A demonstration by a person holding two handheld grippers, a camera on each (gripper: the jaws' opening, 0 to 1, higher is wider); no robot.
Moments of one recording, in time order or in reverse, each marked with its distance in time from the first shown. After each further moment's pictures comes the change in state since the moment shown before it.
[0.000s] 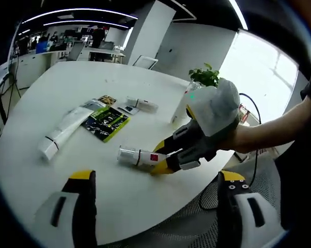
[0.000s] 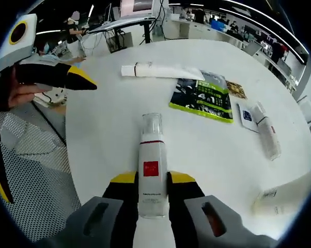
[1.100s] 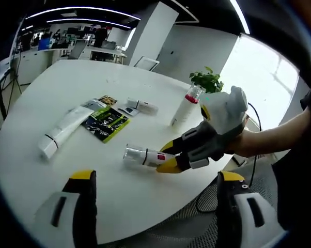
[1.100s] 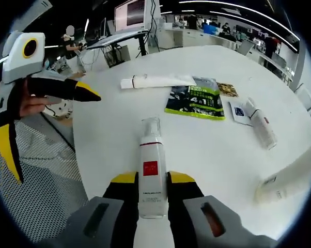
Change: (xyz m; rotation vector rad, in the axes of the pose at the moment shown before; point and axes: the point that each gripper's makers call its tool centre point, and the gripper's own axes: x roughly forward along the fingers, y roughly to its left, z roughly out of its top) left arm -0.001 0.001 0.004 -0.041 -0.020 -0.012; right arm -0.023 -0.001 0.002 0.085 -0.110 0.030
